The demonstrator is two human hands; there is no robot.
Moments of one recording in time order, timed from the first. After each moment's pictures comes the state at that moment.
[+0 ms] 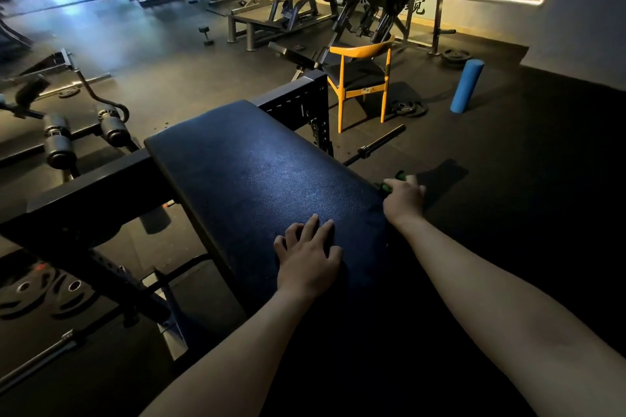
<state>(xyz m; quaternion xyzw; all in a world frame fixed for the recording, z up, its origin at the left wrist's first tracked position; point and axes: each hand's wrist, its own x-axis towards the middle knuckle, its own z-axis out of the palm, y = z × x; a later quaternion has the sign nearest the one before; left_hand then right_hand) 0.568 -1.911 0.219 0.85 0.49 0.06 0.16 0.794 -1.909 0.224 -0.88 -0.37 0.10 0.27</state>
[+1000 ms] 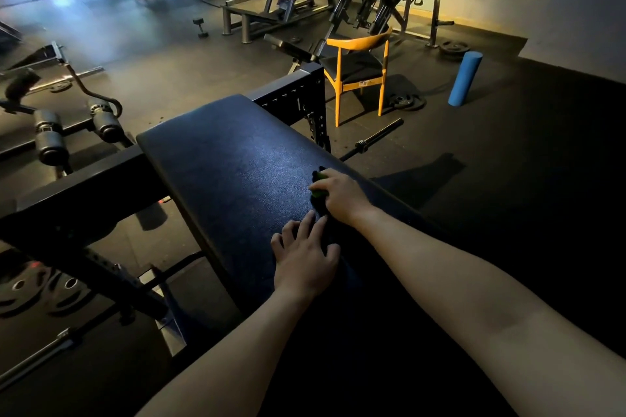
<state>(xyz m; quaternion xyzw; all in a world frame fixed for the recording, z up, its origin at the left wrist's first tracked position) 0.571 -1.910 0.216 0.85 0.50 0.06 0.15 0.726 -1.860 0.237 -0.73 -0.62 0.14 0.24</state>
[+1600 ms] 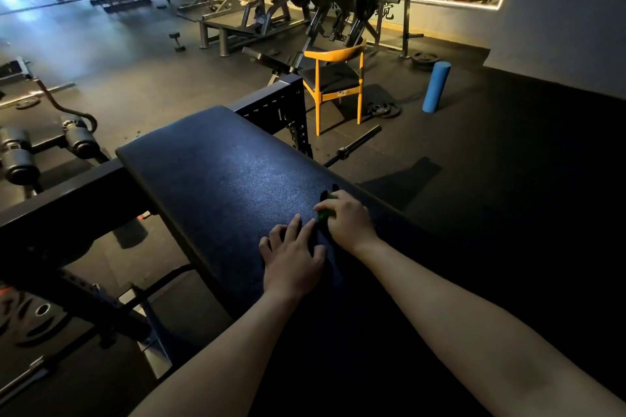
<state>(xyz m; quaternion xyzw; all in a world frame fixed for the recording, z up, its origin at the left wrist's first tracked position) 0.570 -1.910 0.217 0.86 0.48 0.07 0.15 0.718 -1.927 0.231 -0.78 -0.53 0.11 0.32</state>
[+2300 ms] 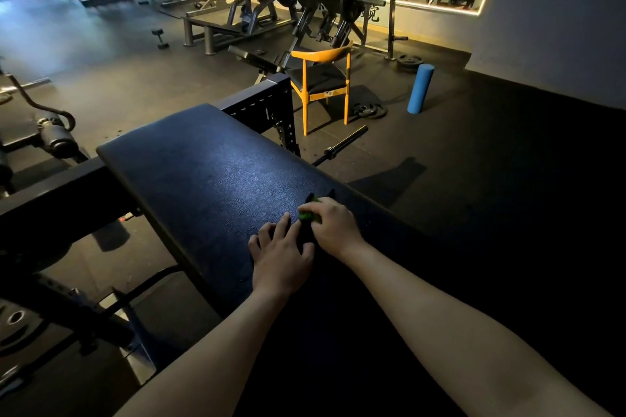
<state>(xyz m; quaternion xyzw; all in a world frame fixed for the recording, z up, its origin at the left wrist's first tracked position) 0.569 -1.910 0.215 0.86 0.48 0.08 0.15 0.703 -1.939 0.239 -0.77 -0.54 0.14 0.33</state>
